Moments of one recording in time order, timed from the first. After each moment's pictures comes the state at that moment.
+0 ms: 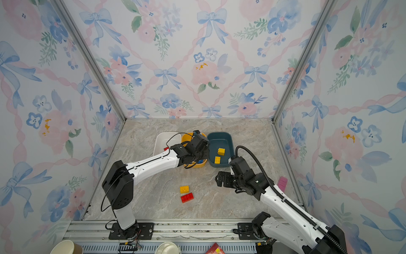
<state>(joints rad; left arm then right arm) -0.85 1.86 1.50 -0.47 -0.24 -0.78 0.62 0.94 0.74 -0.73 -0.08 0.67</state>
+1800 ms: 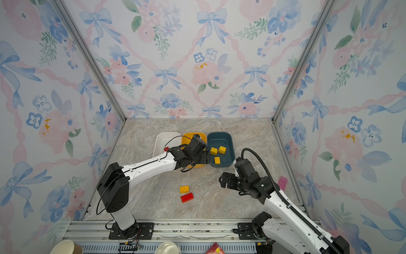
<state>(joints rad) -0.87 1.74 1.36 -0.52 -0.21 -0.74 0.57 0.86 0.70 -0.78 -0.10 0.69</state>
